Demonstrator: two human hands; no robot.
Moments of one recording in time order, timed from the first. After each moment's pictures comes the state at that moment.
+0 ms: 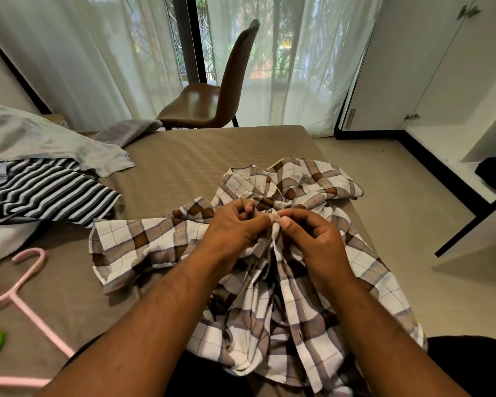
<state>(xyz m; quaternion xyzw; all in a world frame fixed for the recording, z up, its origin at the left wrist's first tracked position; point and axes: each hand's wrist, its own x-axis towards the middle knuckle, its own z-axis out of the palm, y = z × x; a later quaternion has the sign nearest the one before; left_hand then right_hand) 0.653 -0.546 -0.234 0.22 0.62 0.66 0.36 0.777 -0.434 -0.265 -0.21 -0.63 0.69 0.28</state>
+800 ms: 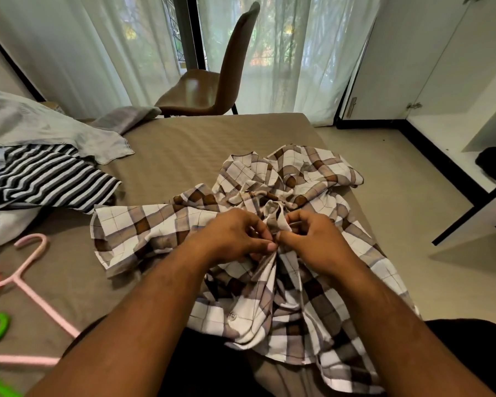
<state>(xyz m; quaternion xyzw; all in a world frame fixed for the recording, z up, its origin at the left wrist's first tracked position) 0.652 -0.564 -0.231 0.36 0.79 0.31 0.37 0.785 -0.434 -0.258 -0.31 -0.76 0.55 0.10</state>
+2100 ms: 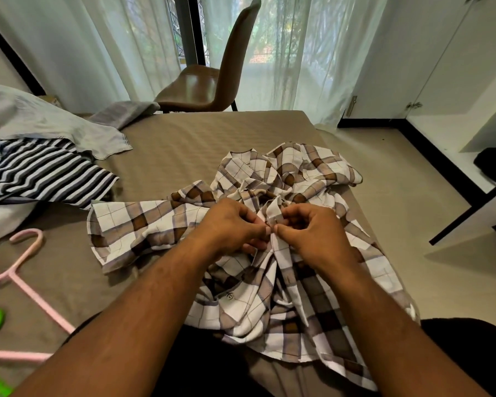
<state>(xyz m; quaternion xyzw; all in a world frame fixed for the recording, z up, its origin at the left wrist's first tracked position) 0.659 -0.558 -0.226 0.23 0.77 0.44 0.40 0.783 -0.440 -0.251 -0.33 -0.79 0.49 0.18</state>
